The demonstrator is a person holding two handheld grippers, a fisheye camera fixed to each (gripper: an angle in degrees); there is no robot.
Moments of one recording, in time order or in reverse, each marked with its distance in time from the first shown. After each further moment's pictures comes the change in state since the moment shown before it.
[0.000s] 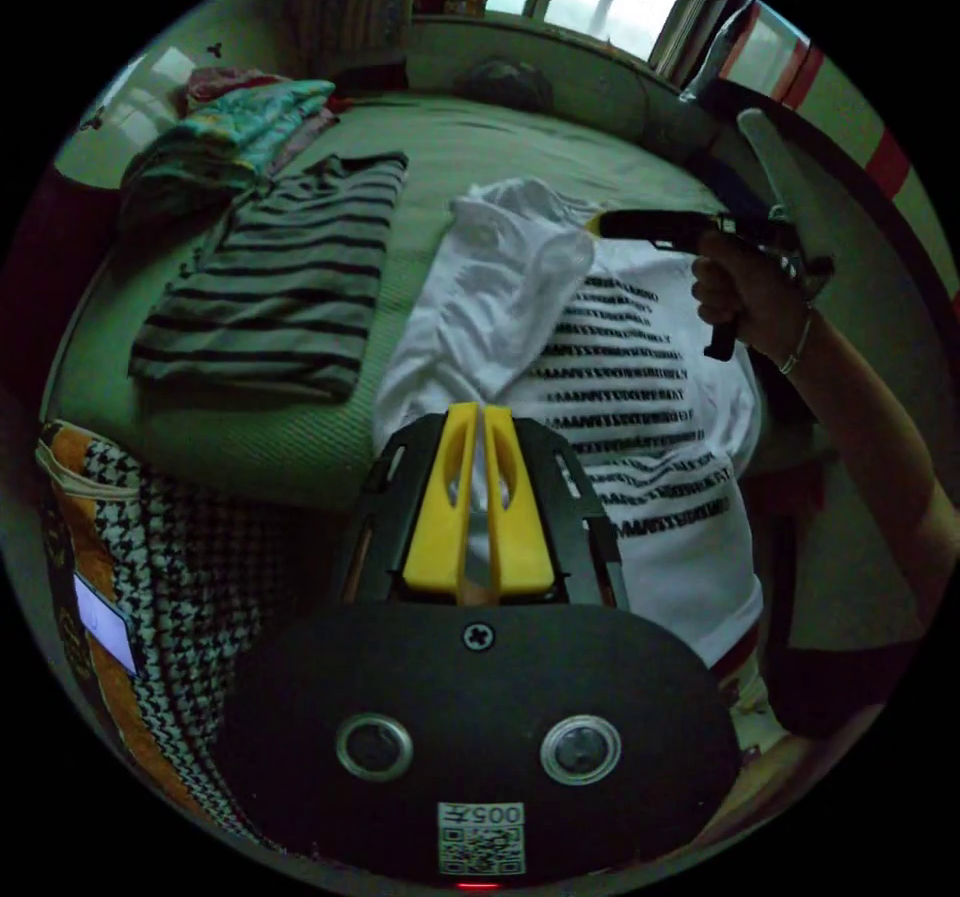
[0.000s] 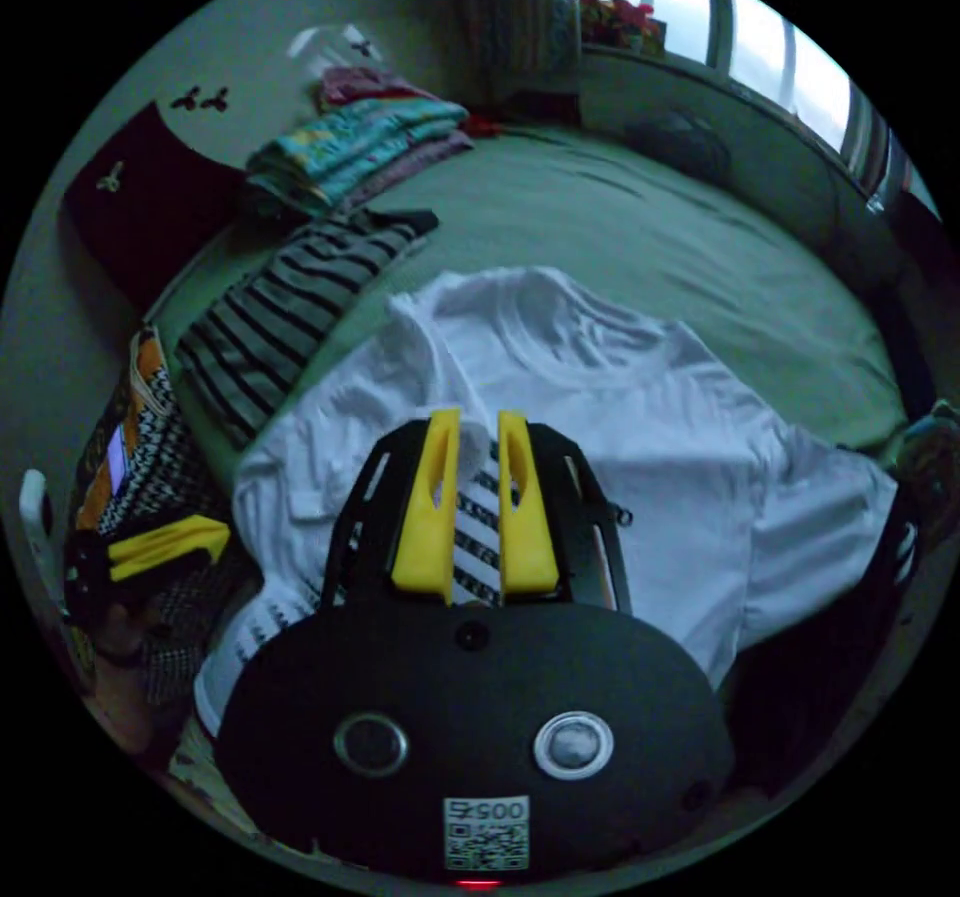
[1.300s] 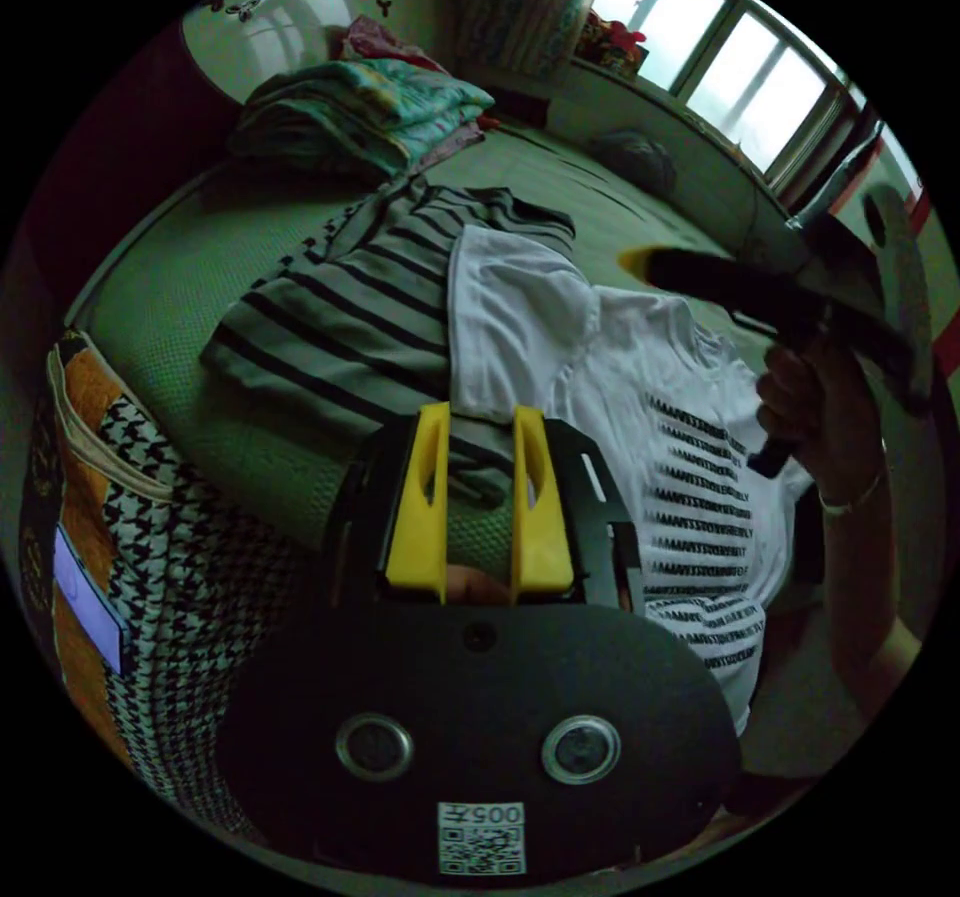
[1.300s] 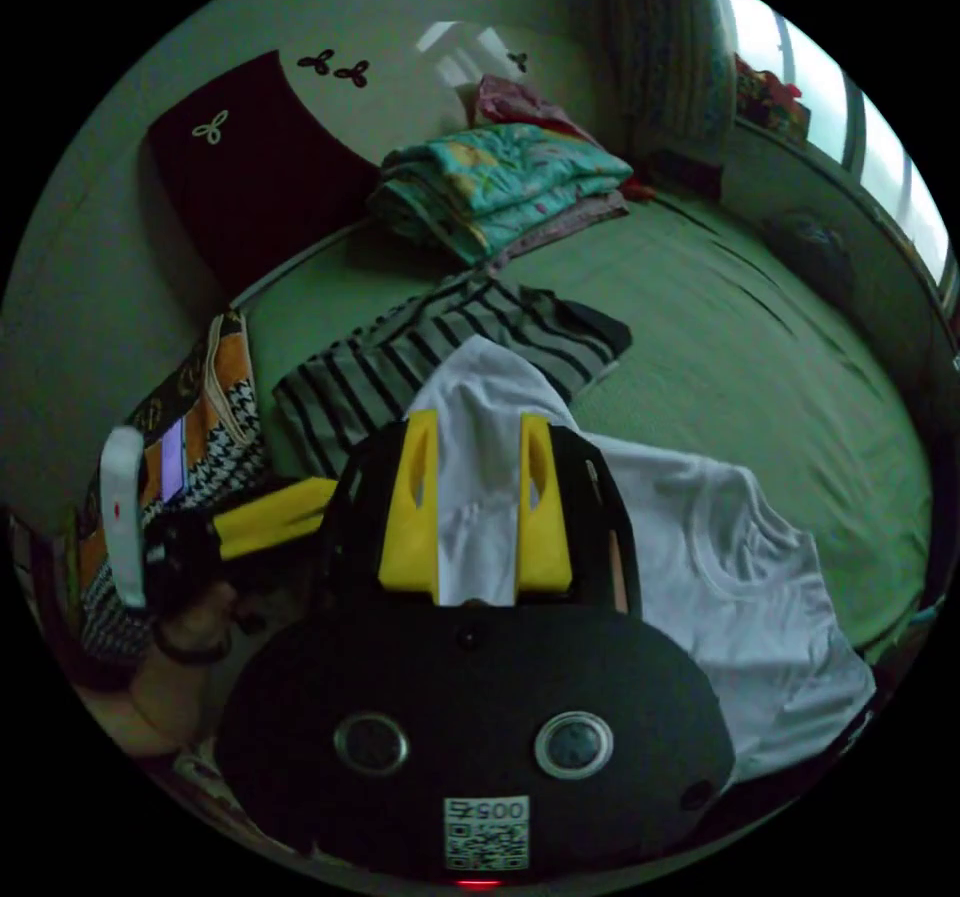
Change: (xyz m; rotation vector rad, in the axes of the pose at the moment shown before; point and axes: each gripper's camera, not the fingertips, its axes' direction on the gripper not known) left arm -0.082 0.000 -0.024 0.148 -0.075 -0.323; right arm -0.189 0.001 -0.016 0.071 -0.138 -0.289
